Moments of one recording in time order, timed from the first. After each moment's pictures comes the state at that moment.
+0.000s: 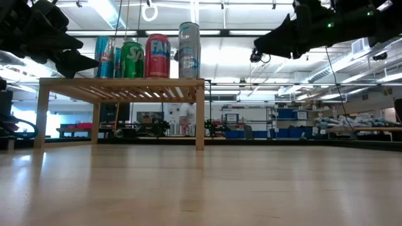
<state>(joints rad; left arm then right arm) 0.02 0.04 0.19 -0.31 -0.03 -0.17 0.04 1.03 0.36 0.63 0.41 -0.13</state>
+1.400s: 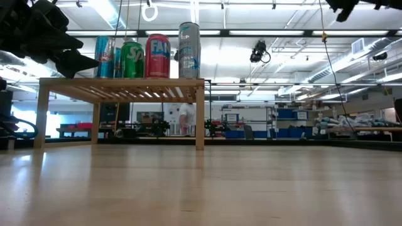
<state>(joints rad) 0.02 0.04 0.19 -0.31 -0.03 -0.17 0.10 0.29 0.30 0.64 0.41 -0.13</state>
